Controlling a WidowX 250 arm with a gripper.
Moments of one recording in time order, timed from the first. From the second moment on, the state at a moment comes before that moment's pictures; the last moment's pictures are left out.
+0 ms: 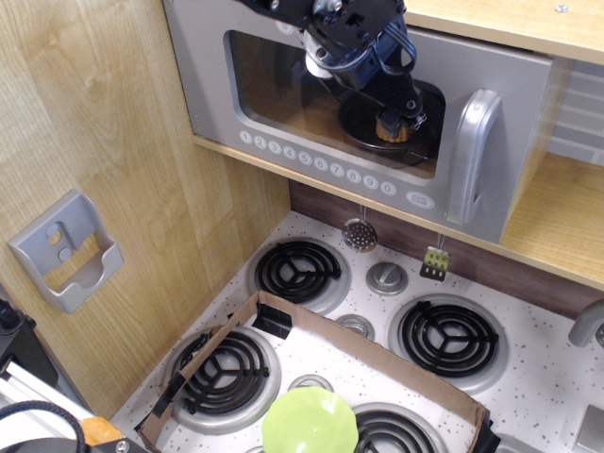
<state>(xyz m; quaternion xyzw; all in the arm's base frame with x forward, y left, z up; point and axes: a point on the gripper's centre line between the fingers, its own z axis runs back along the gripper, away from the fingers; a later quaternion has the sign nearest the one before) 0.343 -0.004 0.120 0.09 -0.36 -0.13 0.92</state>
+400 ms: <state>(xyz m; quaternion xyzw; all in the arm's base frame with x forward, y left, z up) 0.343 -0.008 0.115 0.09 -0.36 -0.14 0.92</state>
